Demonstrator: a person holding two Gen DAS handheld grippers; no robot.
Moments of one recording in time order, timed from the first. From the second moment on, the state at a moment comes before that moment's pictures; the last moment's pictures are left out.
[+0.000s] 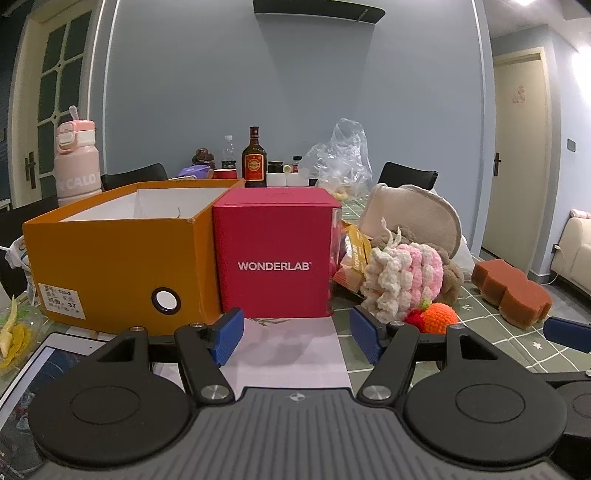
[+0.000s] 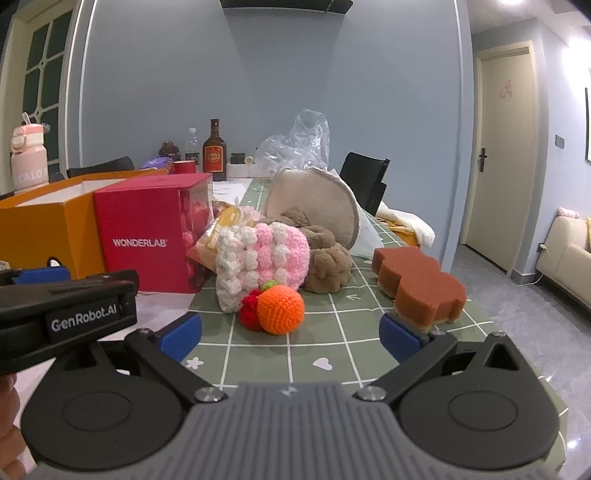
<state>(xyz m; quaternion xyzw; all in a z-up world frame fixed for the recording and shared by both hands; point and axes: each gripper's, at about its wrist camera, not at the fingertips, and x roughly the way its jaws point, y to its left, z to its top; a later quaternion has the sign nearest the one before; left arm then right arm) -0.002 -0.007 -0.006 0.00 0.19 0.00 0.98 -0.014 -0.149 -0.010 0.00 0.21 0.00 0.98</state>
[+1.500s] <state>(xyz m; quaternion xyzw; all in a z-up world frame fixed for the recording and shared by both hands) -0.009 -0.011 -0.009 0.01 0.16 -0.04 0.99 -0.028 -0.207 -0.005 0.05 0.19 -0.05 0.98</state>
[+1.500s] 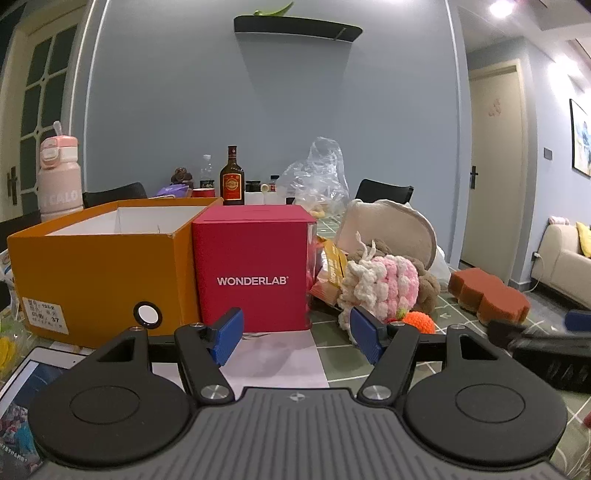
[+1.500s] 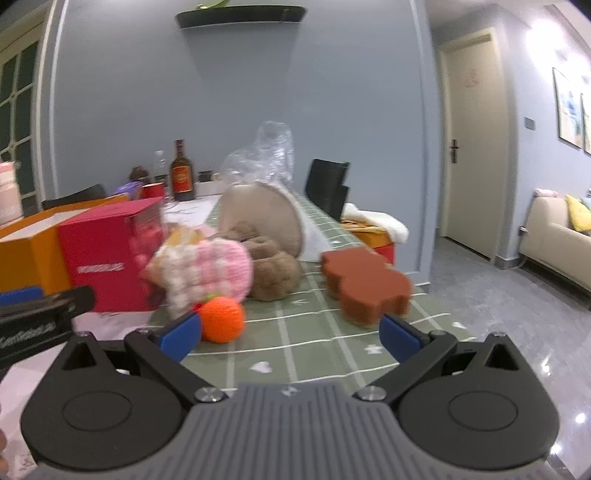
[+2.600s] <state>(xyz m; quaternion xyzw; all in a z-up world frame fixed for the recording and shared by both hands) 0.030 -0.099 -0.037 0.06 0.21 -0.13 0.97 0.119 -0.263 -0.033 -0.01 0.29 -0.08 0.95</state>
